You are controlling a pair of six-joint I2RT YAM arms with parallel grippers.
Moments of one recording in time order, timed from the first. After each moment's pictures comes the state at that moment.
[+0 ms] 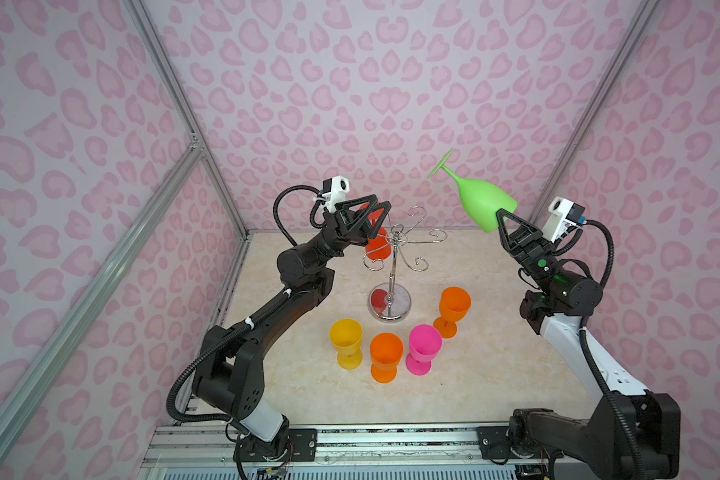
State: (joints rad) left arm -0.44 1.59 1.25 1.39 0.70 -1.96; right arm -0.01 1.20 0.87 1.24 -0.70 1.41
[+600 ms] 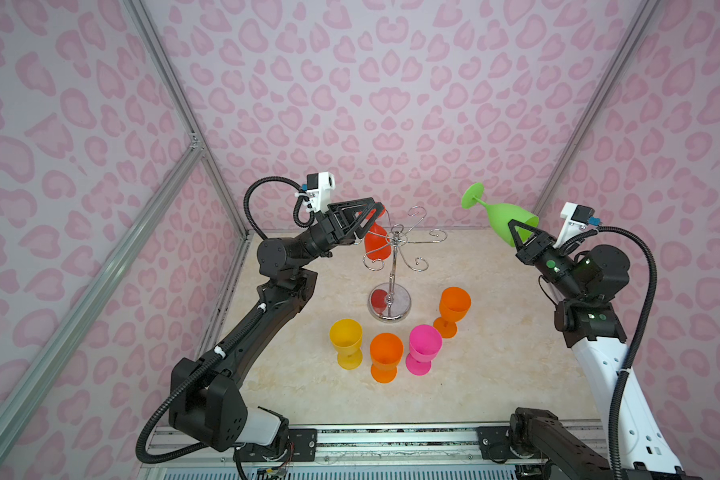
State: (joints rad) left arm -0.39 1.41 1.23 0.99 0.80 -1.59; right arm -0.11 1.01 1.05 0.01 -0.55 0.68
